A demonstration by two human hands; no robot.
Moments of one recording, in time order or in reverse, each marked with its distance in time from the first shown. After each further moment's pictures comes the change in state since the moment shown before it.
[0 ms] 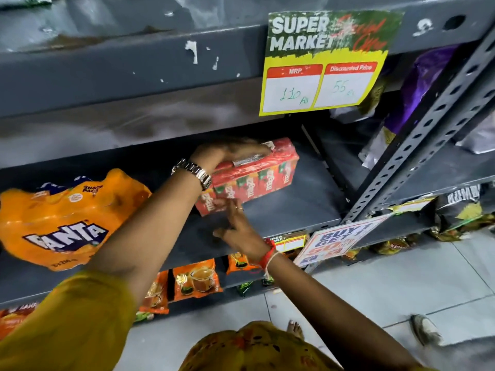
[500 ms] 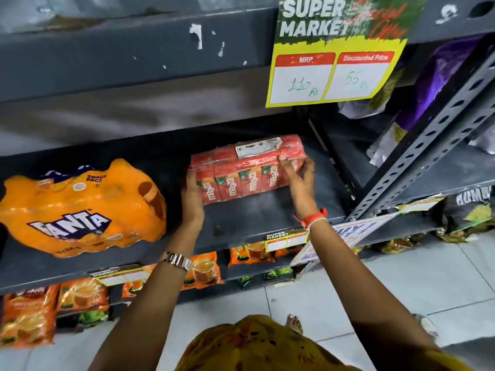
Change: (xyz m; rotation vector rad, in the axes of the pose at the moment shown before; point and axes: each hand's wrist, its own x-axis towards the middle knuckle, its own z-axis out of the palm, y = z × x) left_hand -0.073 -0.073 0.065 -0.850 0.717 -0.108; right_hand 0.025 0.023 -0.108 0.386 0.686 0.000
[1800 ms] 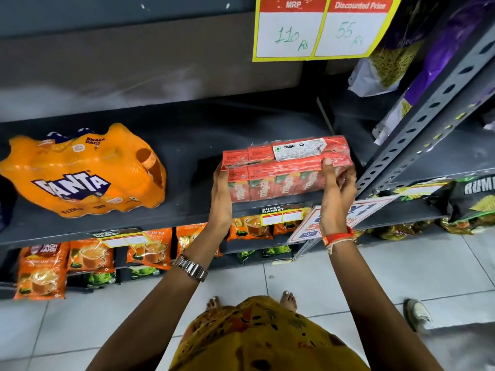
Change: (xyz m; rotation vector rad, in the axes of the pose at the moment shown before) left_hand -0.075 -0.029 0.026 0.064 -0.189 -0.109; right_hand -0.059 -0.001 -0.063 0.218 0.246 -0.069
